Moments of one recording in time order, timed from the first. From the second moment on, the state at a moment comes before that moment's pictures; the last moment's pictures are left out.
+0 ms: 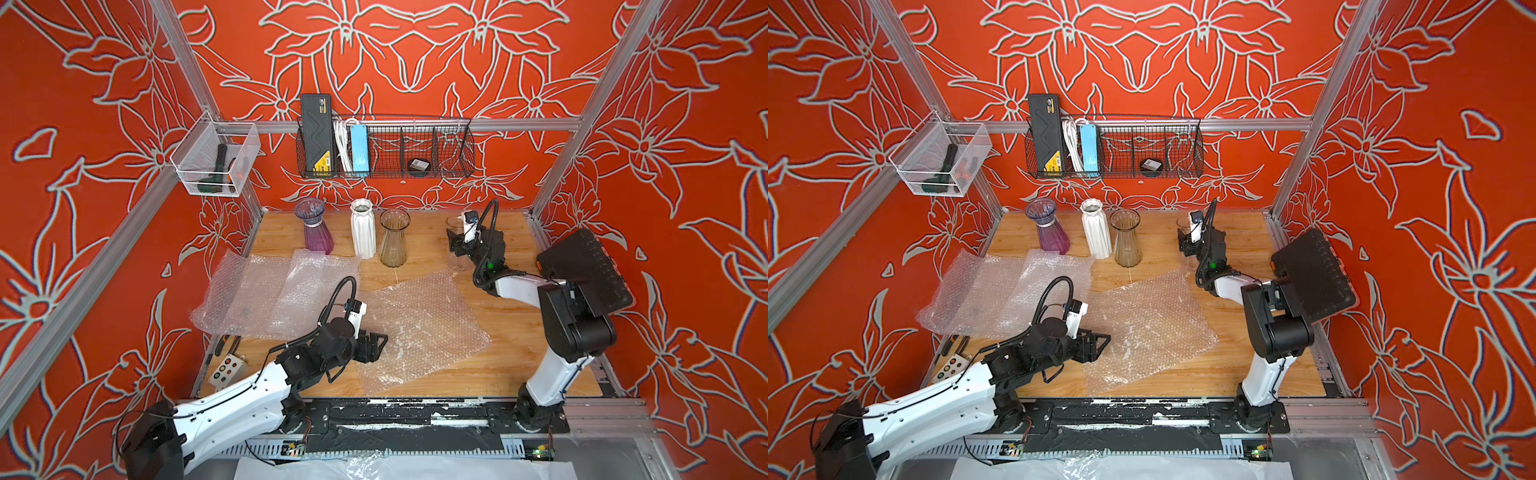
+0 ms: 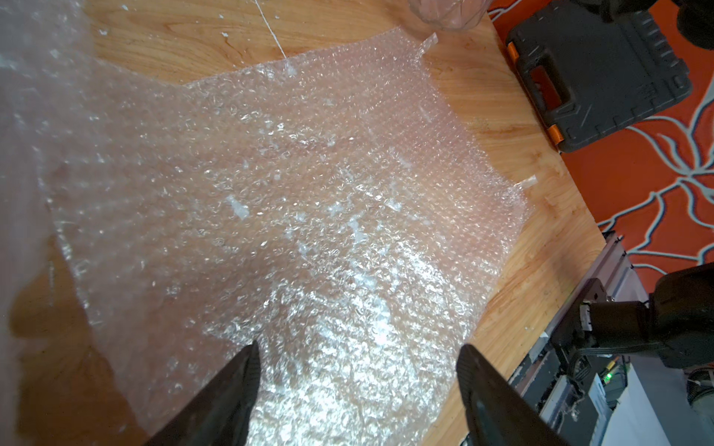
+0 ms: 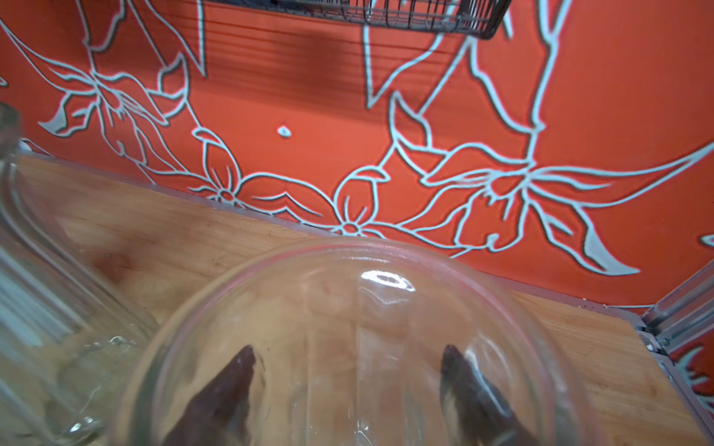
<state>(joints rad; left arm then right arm) -0.81 0.80 0.35 -0.16 -0.01 -0.65 0.27 1.79 0.93 0.70 -0.02 -0.12</state>
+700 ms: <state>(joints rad) -0.77 0.84 0.35 -0.09 -0.02 -0.64 0.27 2.08 1.15 0.92 0.05 -0.13</state>
